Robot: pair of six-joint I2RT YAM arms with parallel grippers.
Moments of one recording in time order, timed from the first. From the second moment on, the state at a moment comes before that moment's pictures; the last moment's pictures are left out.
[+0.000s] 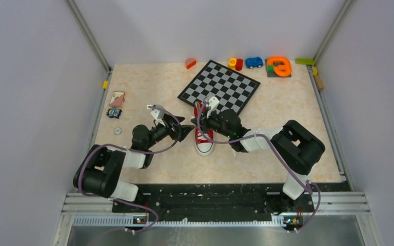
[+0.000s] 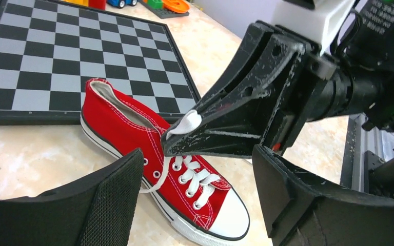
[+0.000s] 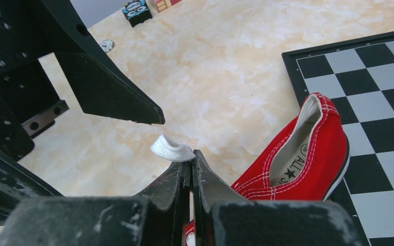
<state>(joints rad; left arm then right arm) -0.30 1.42 0.29 1.27 0.63 -0.46 0.79 1.77 0.80 0.85 -0.17 0.16</state>
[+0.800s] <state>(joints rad) -0.35 1.77 0.38 1.48 0.65 -0.45 0.72 1.80 0.85 0.79 -0.26 0.39</state>
